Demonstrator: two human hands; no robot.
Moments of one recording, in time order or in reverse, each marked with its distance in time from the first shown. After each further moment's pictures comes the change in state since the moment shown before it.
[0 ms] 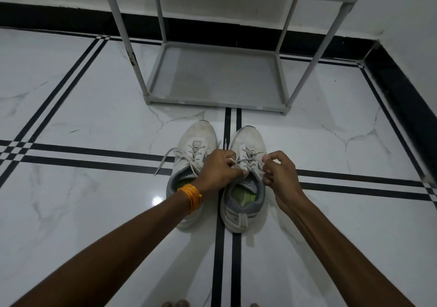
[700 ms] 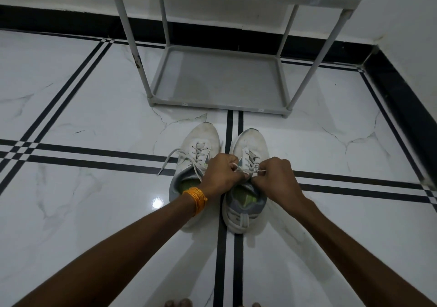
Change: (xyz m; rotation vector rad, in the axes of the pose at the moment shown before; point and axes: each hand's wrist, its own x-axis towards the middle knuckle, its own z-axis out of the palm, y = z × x) left_hand -0.008 0.005 0.002 0.033 0.017 -0.003; right_hand -0.015 -0.024 0.008 -0.992 -0.105 -0.314
